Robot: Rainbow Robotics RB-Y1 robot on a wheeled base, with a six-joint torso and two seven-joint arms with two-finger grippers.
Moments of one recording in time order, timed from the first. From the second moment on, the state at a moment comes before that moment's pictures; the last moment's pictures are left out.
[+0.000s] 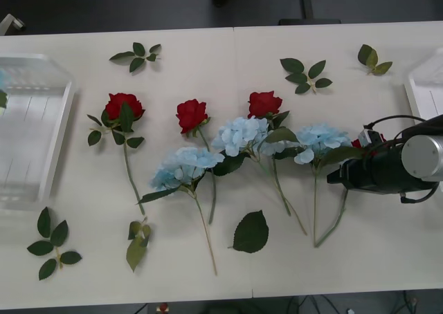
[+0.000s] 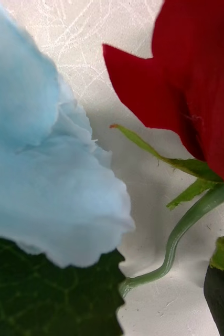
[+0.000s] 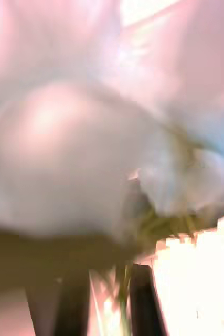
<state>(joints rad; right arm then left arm) -0.24 -0.54 0.03 -1.52 -0.73 1.31 1.44 -0.63 1.00 -0.15 -1.17 0.48 1.21 -1.74</state>
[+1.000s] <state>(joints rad) -0.24 -0.51 0.03 -1.52 -0.63 1.29 1.40 -0.26 0.96 0.15 -1.86 1.07 1.56 -1.31</state>
